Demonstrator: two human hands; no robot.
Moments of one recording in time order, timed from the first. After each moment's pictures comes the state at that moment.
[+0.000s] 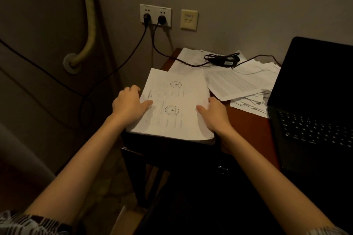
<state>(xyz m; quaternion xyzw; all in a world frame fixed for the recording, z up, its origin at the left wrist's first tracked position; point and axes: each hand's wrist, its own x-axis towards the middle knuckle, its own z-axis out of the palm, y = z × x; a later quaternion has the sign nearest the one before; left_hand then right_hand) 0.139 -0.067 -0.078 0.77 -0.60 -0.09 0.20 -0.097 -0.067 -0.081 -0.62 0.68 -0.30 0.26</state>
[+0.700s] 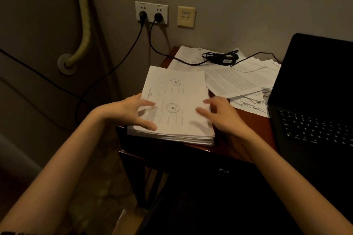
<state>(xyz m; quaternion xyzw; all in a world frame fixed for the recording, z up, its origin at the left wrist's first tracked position) 0.150 -0.053 -0.038 0.60 -0.74 -0.31 -0.04 -0.130 -0.062 -0.071 -0.73 0.60 -0.22 0.22</state>
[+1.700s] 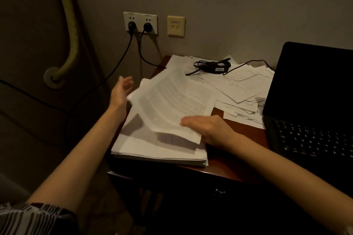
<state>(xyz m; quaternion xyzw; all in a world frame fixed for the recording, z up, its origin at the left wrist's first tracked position) 0.130 -0.152 -0.068 0.52 -0.36 -0.46 0.62 -0.146 -0.105 -0.103 -0.94 0.23 -0.26 -0.08</state>
